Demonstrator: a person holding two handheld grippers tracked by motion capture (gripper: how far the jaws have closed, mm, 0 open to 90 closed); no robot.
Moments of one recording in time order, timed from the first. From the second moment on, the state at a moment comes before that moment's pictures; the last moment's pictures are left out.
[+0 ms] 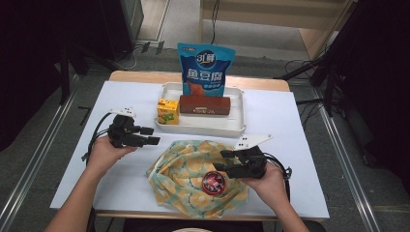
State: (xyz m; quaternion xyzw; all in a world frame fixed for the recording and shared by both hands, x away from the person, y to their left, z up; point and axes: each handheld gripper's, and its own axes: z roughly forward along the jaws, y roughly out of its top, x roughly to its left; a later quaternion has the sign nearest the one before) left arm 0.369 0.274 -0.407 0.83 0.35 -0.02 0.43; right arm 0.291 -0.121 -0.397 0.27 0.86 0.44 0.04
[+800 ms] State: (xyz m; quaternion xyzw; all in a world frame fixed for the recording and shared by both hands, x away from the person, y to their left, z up) left arm 0.371 0.276 -0.410 0.83 0.36 -0.02 0.43; right arm 0.273 -0.113 -0.409 0.25 0.86 0.43 0.02
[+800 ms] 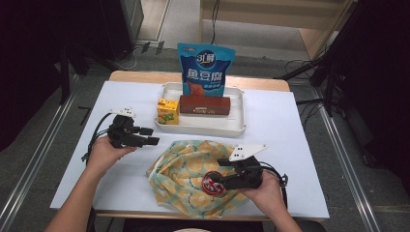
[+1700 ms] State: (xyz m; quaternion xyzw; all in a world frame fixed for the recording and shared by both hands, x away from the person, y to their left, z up) left arm 0.379 0.281 -0.413 0.82 0.37 -0.02 0.44; right arm 0.260 -0.098 -0.428 0.24 0.88 0.41 0.00
